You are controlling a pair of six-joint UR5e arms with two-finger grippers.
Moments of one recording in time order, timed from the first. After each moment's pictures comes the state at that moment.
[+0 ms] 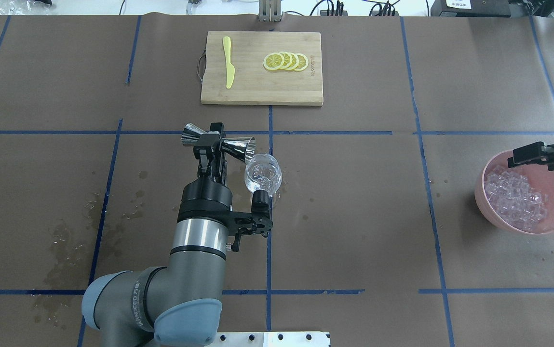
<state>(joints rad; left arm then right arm) -0.14 -2.10 -1.88 -1.93 -0.32 0.35 1.04 -1.73 1.96 -1.14 2.18 0.85</state>
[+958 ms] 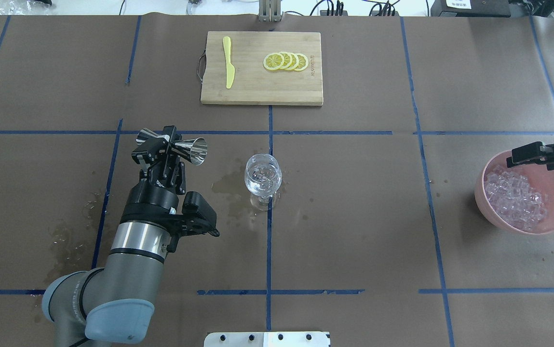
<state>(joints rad) -0.16 -1.88 -1.89 -2.34 -0.32 0.35 1.04 -1.73 1.95 -1.14 2.17 0.85</state>
